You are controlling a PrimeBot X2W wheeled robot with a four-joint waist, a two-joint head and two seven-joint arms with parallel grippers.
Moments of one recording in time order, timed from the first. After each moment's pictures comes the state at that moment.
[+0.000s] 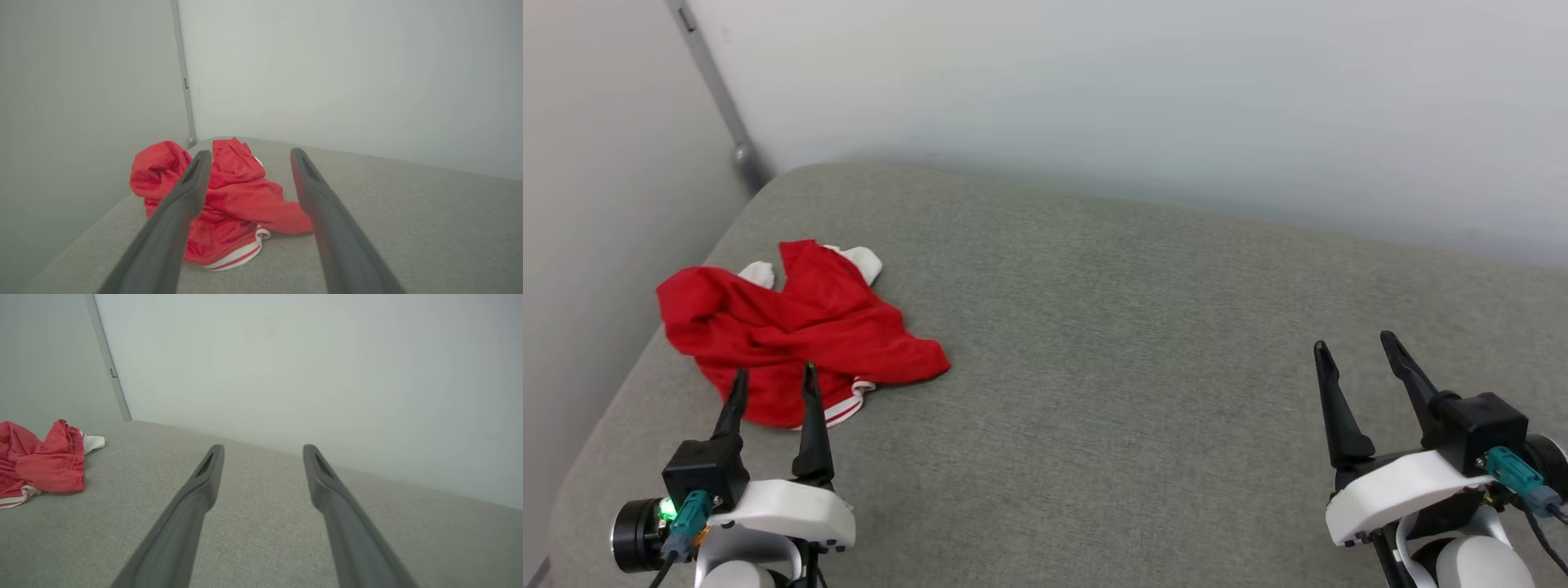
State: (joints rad) left arm -0.11 0.11 0.01 0.23 -0.17 0.02 -0.26; right arm -0.08 -0.05 -0.02 0.08 0.04 0.13 -0.09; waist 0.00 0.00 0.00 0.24
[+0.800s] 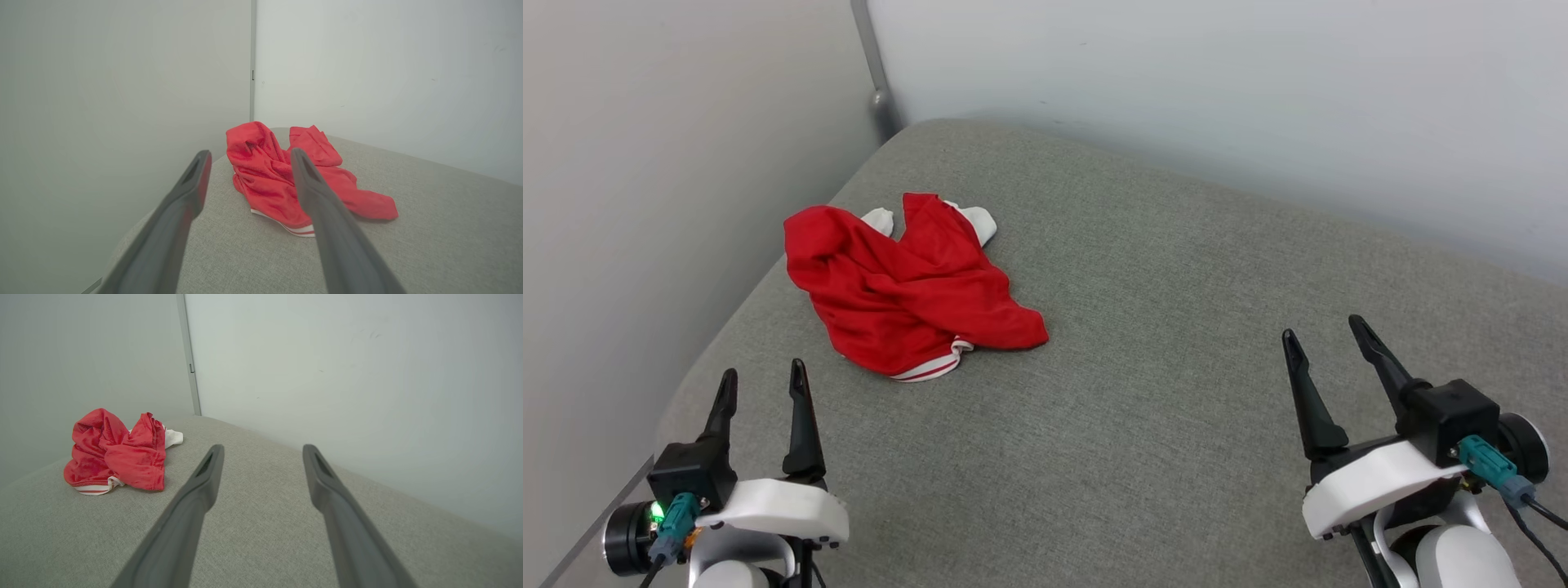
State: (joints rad) left arm -0.09 0.10 0.06 0.21 -0.18 0.01 -0.26; right arm -0.10 -0.05 0.05 0.05 0.03 0.13 -0.07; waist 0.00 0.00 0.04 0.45
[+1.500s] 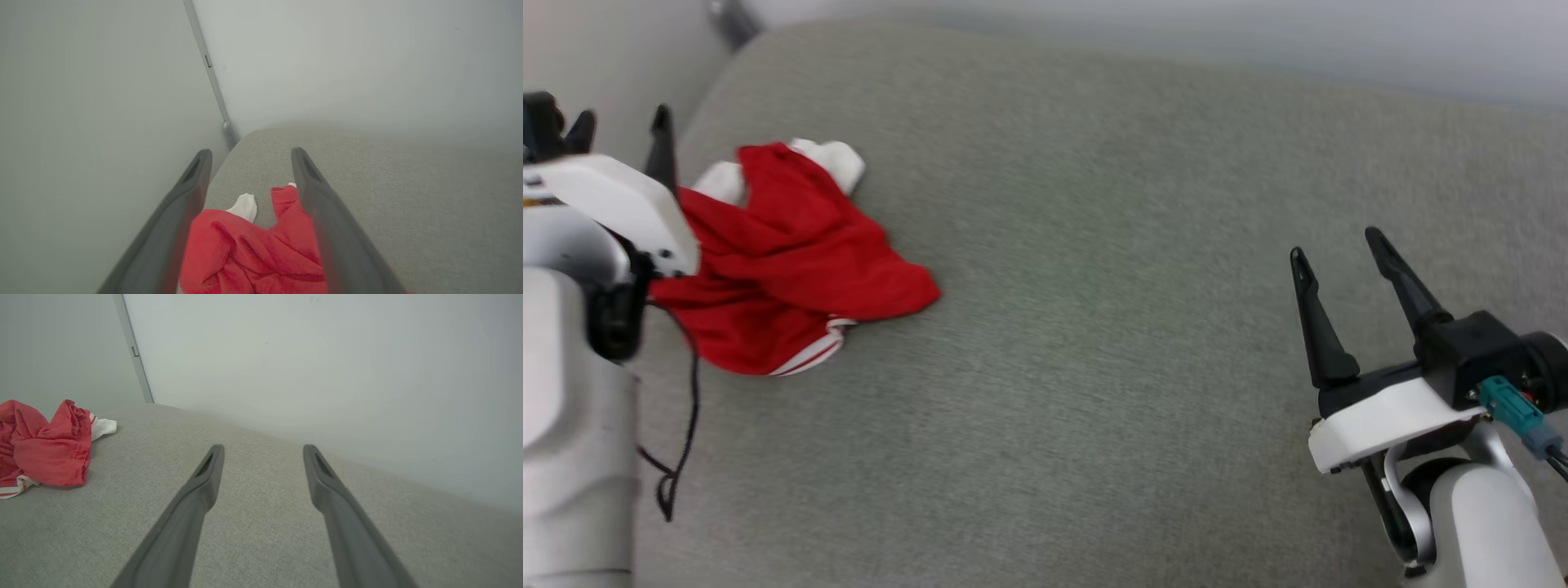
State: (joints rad) left arm -0.72 0.35 0.08 0.49 -0.23 -0.08 0.19; right arm -0.21 -0.05 0.06 -0.05 -0.03 0.13 -0.02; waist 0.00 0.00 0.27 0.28
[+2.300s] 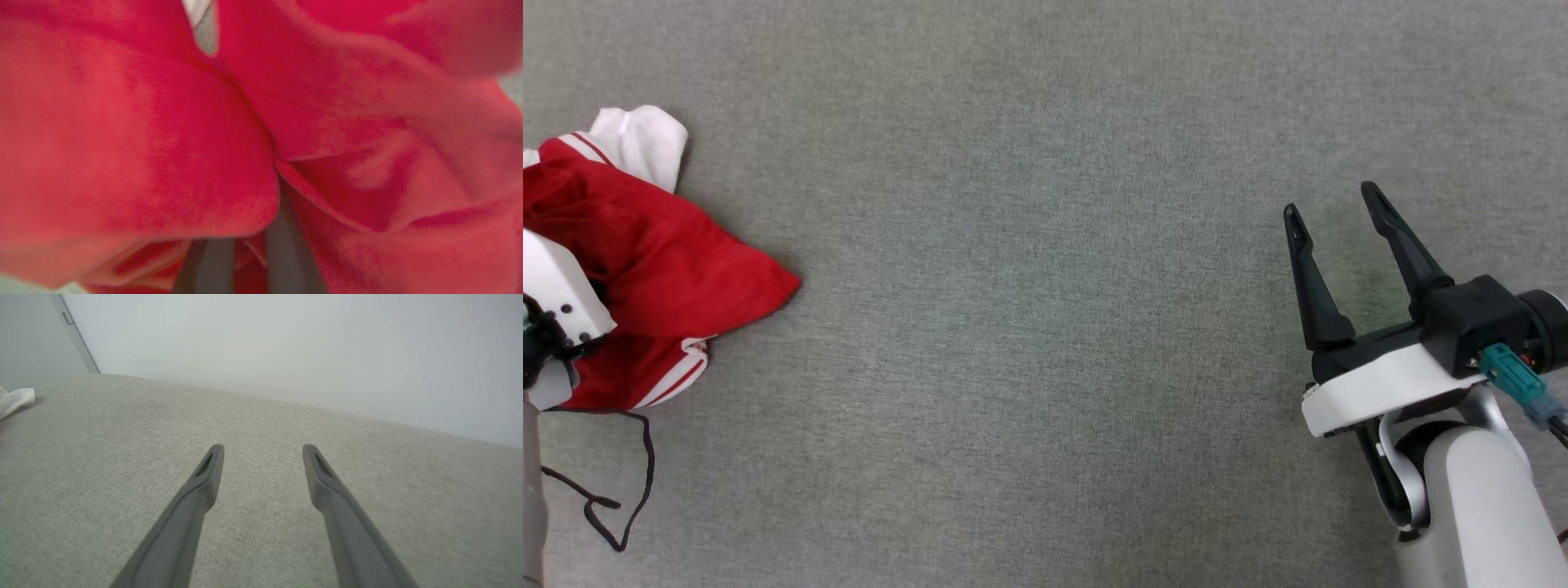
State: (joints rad) left arm -0.77 0.50 0.10 0.83 -0.53 -0.13 0.68; right arm -0.30 -0.05 0.07 -0.01 -0.02 0.13 -0.06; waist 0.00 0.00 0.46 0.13
